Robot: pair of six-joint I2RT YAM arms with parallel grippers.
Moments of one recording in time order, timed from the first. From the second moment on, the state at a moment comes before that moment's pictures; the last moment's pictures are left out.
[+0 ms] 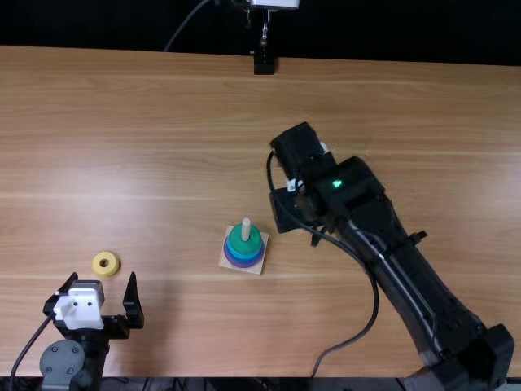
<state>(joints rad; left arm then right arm) -0.05 0.02 0.11 -0.38 -0.03 -0.10 0.56 1.80 1.74 -1.19 0.07 0.22</state>
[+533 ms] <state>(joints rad) -0.05 0.02 0.11 -0.38 -0.03 -0.10 0.72 1.76 1.79 -1.22 0.07 0.27</state>
